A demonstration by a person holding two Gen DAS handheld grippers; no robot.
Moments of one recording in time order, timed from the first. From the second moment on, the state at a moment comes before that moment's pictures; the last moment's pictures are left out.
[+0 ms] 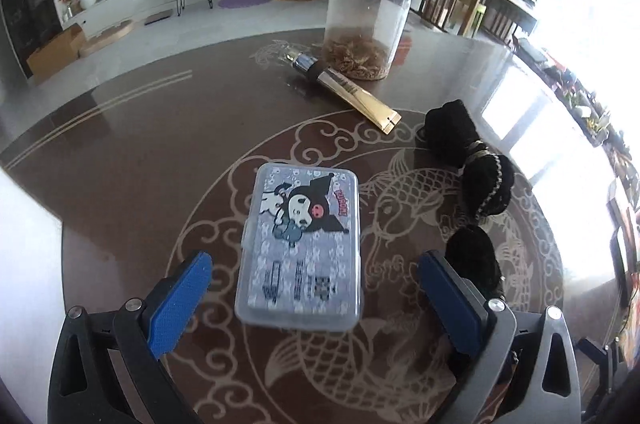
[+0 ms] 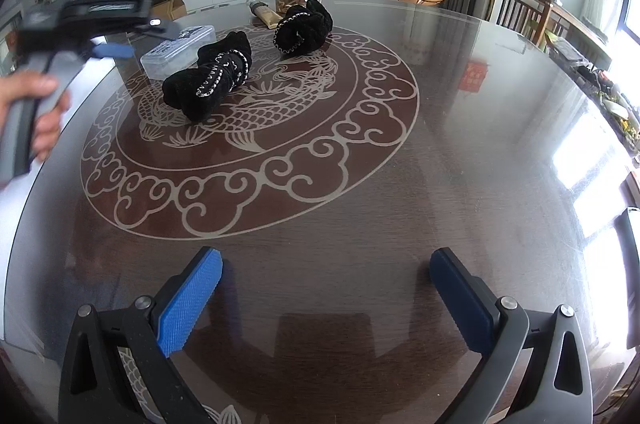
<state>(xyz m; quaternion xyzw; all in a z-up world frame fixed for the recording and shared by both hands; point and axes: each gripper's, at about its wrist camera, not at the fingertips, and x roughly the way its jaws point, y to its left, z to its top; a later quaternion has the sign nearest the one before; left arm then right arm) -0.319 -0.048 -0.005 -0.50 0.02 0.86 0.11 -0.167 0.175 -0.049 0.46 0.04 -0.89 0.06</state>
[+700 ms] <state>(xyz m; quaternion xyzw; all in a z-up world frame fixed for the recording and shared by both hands) -0.208 -0.070 -0.026 -0.46 0.00 0.89 0.00 -0.168 0.175 -0.049 0.46 0.04 -0.89 0.06</state>
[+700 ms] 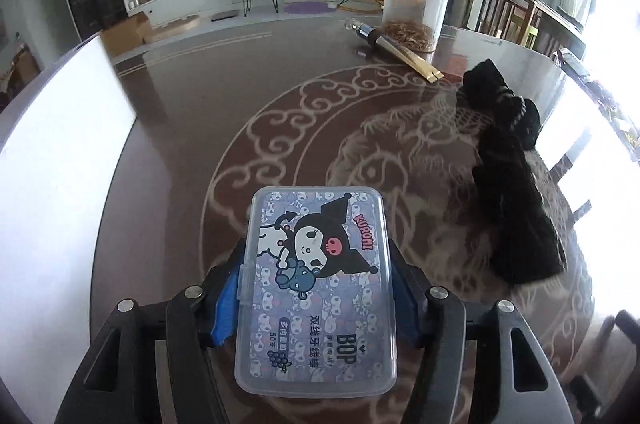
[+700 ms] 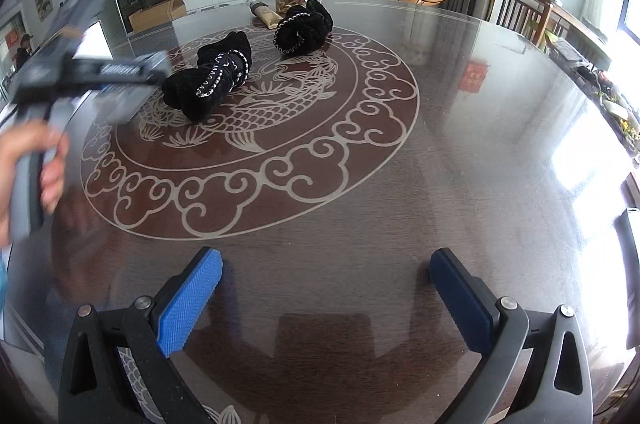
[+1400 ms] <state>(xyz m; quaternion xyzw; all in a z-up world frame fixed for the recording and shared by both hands) -0.133 -0.088 -0.037 -0.47 0.00 0.88 -0.01 -0.169 0.175 -0.050 0.46 0.04 -0.89 0.05</state>
